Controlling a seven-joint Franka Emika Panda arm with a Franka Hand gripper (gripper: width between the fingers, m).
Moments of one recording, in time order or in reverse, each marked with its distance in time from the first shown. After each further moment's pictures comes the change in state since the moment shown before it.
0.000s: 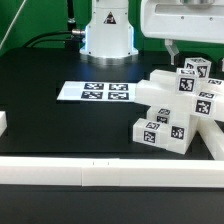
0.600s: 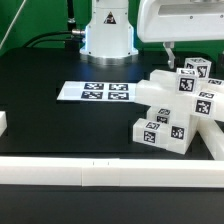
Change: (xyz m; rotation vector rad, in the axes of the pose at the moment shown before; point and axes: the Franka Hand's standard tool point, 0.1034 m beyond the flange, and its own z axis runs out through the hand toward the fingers) arm 0.002 -0.002 -0.003 -0.019 0.018 -0.494
